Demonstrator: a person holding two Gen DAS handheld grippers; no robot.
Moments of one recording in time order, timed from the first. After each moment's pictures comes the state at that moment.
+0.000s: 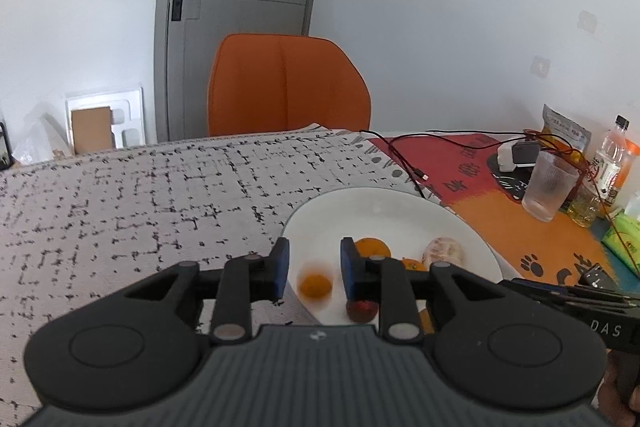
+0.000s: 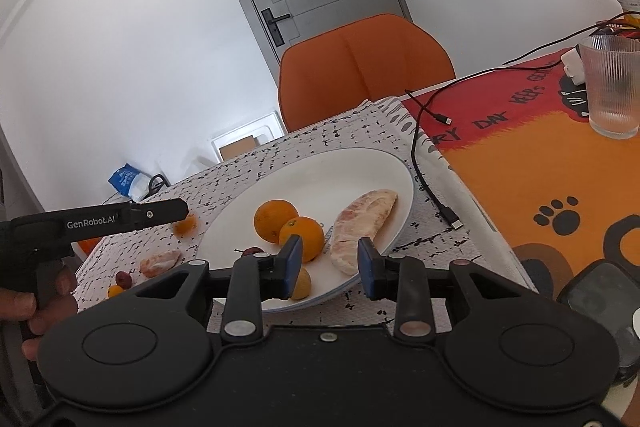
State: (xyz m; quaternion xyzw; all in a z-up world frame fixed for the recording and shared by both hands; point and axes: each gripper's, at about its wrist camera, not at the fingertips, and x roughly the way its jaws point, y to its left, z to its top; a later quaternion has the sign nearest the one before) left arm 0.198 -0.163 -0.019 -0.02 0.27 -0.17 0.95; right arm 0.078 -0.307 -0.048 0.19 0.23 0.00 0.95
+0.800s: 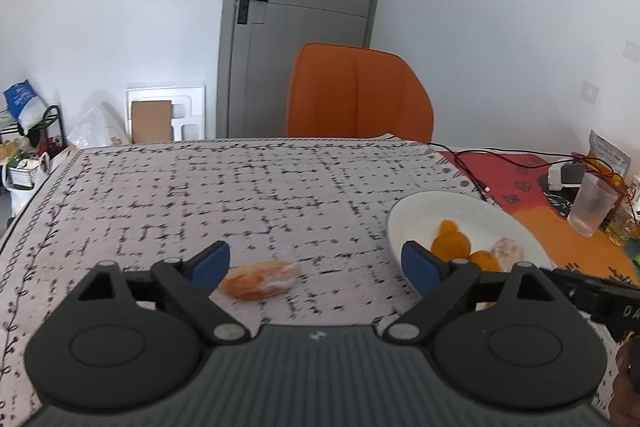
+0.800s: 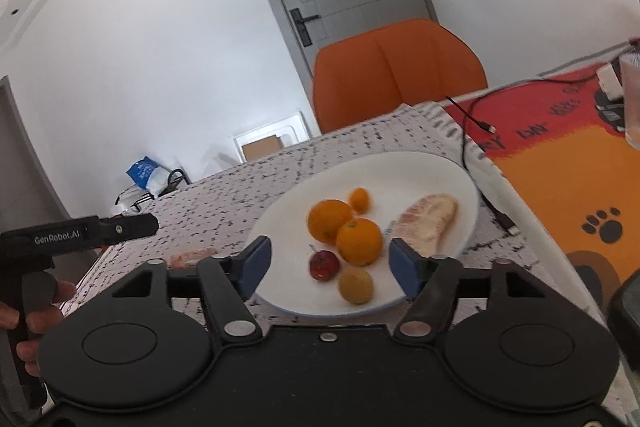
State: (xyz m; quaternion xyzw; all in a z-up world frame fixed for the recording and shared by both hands) left arm 0.167 -0.089 -0.014 -0.04 0.26 -0.08 0.96; right arm 0.088 -0.270 -0.040 0.17 0.21 0.03 0.96
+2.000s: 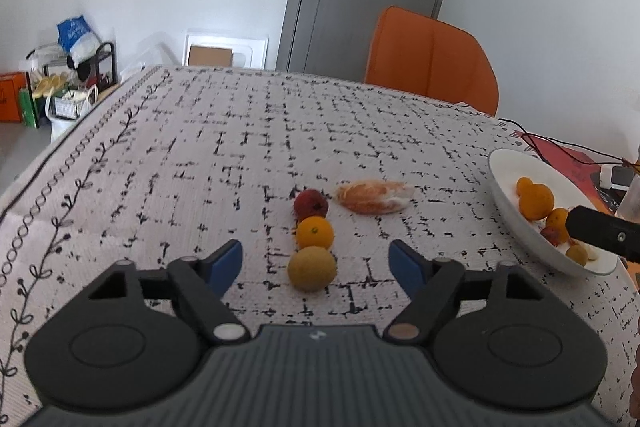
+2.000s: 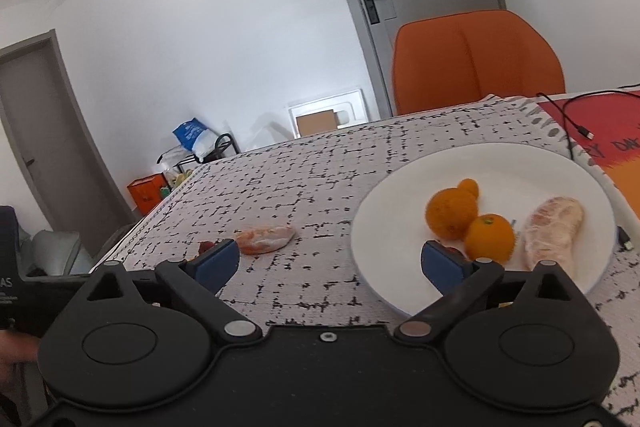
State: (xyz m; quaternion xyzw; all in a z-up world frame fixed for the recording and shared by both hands) left arm 0.148 -0.019 -0.068 -0.10 0.32 -0.01 0.94; right arm 0.126 -0.203 -0.038 0.13 0.24 0.11 0.96
